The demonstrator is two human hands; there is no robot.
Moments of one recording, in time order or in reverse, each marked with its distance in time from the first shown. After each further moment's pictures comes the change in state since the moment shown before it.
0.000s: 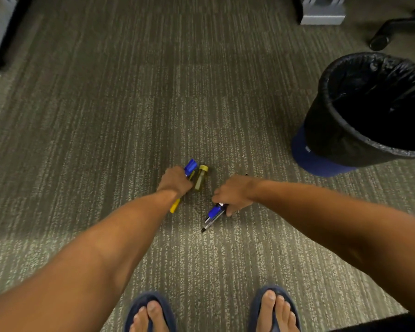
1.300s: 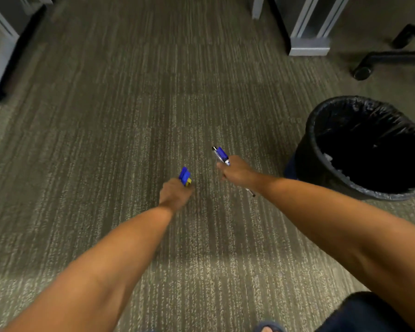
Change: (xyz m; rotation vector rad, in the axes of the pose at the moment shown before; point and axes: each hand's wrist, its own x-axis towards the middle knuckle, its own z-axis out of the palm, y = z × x) left_hand 0.025 0.041 -0.033 -0.223 0.109 -0.111; right_hand -0.014 0.071 -0.097 1.176 0.565 0.946
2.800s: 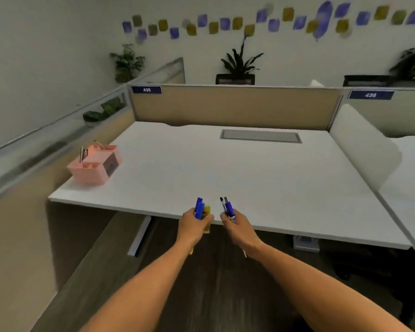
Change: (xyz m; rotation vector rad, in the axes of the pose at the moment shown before) left_hand -0.366 0.440 -0.677 -0.603 0.267 0.284; right_hand -0.333 -0.621 -0.456 0.369 0.020 -0.420
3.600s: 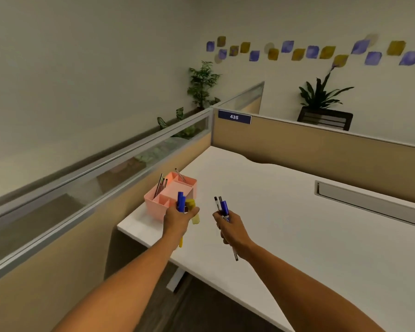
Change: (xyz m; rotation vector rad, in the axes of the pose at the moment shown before) left_hand 0.276 -0.038 -0.311 -0.261 0.454 -0.113; right_hand 0.268 -0.183 0.278 0.074 -0.283 -0.043
